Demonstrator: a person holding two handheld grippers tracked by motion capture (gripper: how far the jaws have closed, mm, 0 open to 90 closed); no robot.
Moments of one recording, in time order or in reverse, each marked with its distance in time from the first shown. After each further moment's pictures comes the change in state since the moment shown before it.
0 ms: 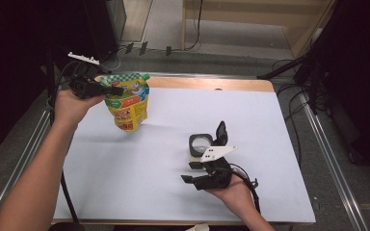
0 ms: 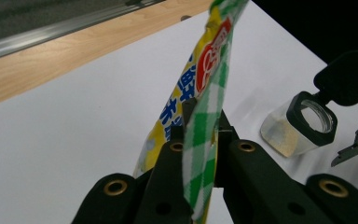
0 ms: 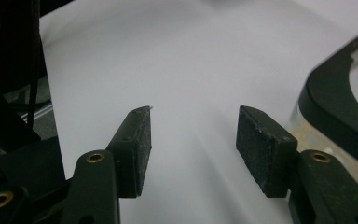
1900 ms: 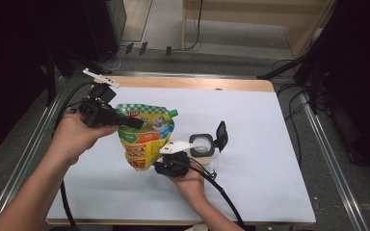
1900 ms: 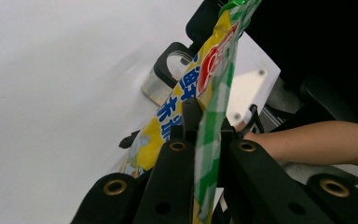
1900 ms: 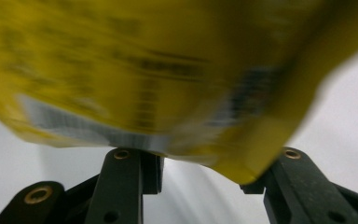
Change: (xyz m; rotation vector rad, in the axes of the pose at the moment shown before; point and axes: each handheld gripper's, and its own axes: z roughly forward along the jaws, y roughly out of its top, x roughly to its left) left arm -0.120 -0.008 -0.013 0.154 -0.190 -0.062; right arm 0.019 0.037 0.108 -0.162 -0.150 -0.053
